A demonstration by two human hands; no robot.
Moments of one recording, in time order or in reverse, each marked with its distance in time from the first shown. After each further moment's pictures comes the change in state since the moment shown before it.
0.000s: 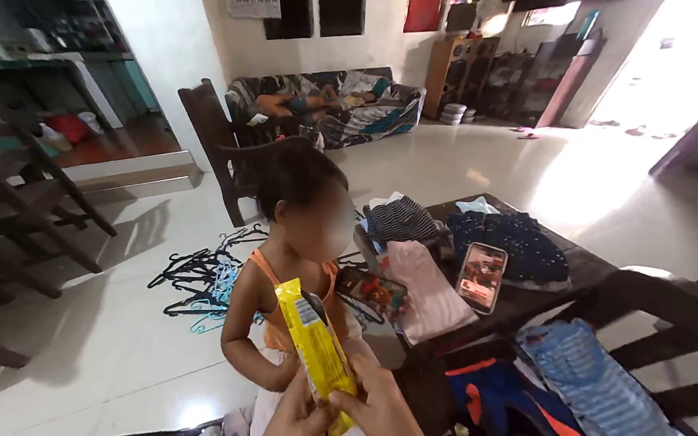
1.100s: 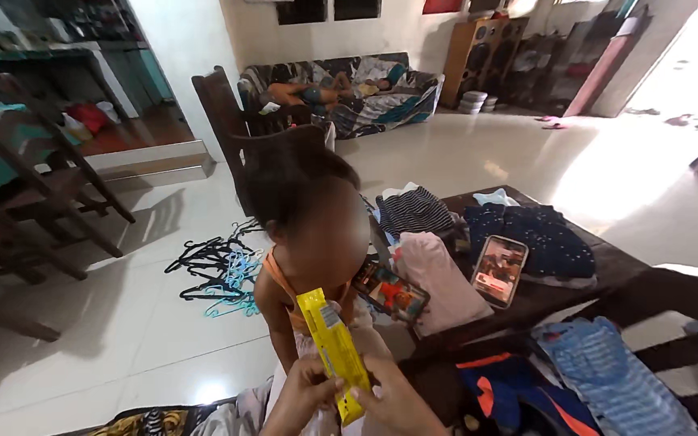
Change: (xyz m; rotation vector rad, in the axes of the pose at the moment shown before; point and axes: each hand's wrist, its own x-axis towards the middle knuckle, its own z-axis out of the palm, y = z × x) left_hand 0.014 -0.053 -0.033 0.021 0.005 -0.156; right_hand 0.002 0.065 -0.007 -0.011 -0.268 0.088
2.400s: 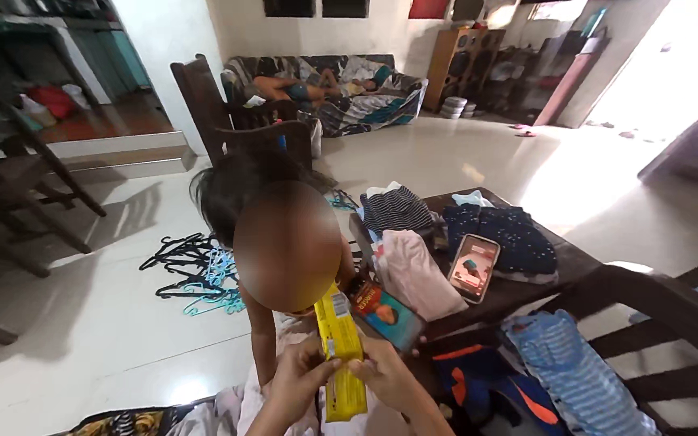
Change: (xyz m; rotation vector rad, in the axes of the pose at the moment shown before) left_hand 0.011 0.035 0.029 0.097 0.067 0.207; right_hand 0.009 0.004 -0.025 -0.027 0.124 -0.365
